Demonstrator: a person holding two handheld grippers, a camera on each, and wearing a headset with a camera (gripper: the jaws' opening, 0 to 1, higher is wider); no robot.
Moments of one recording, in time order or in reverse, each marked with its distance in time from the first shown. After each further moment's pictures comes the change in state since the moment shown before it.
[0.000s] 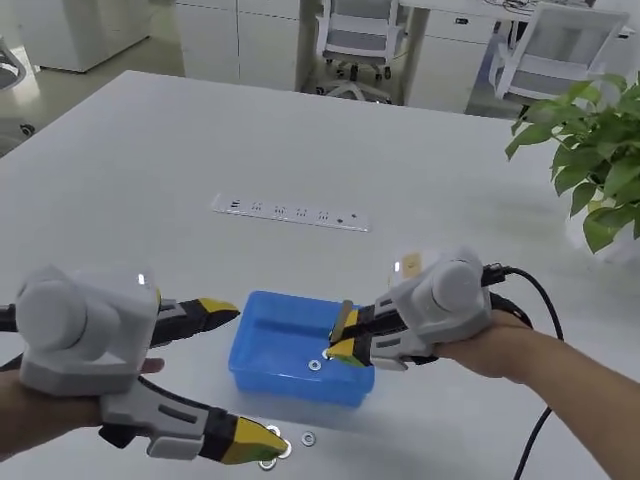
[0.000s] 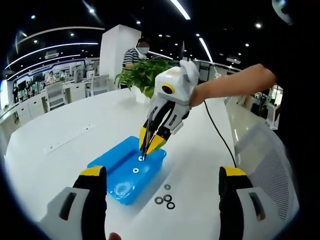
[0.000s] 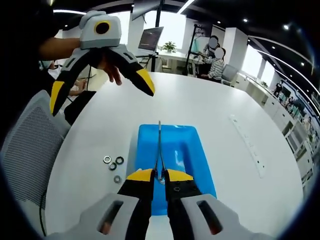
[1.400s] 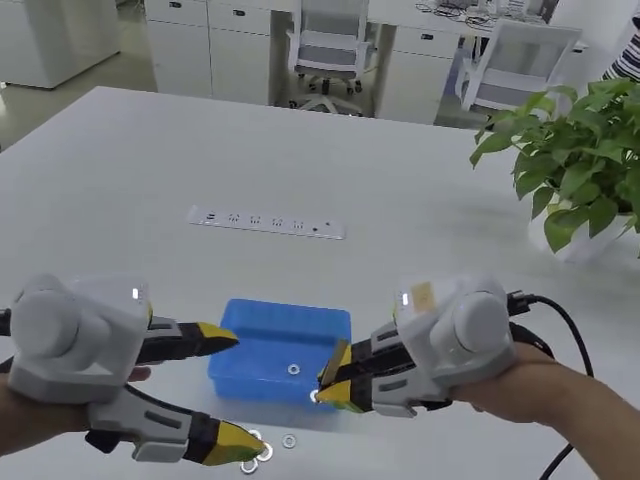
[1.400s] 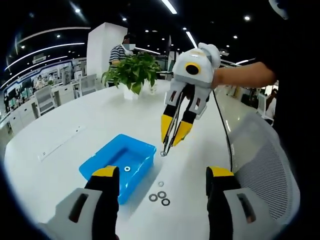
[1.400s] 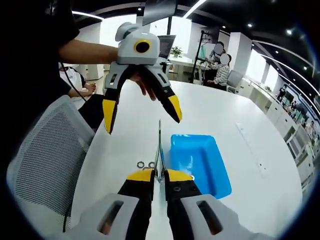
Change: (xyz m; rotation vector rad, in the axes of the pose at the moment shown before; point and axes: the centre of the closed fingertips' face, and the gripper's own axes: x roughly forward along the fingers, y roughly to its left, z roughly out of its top) left arm 0.001 -0.017 -0.007 0.067 0.046 -0.083; right arm -0.043 0.064 0.024 -0.024 -0.034 0.034
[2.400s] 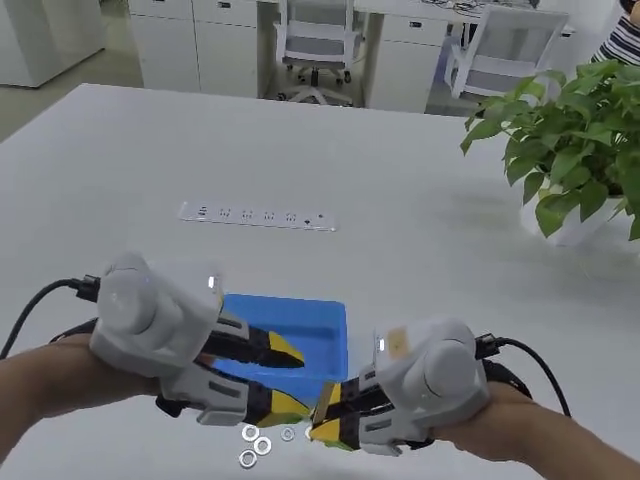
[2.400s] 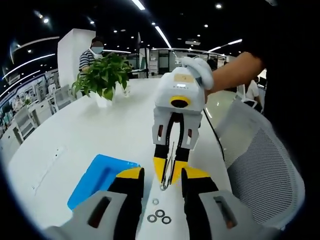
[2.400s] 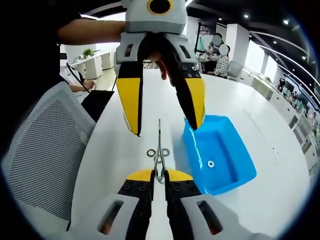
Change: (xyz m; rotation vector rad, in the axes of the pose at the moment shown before) left arm 0.041 -0.019 0.023 0.164 0.026 -0.188; right arm 0.027 0.028 -0.037 0.056 0.034 0.014
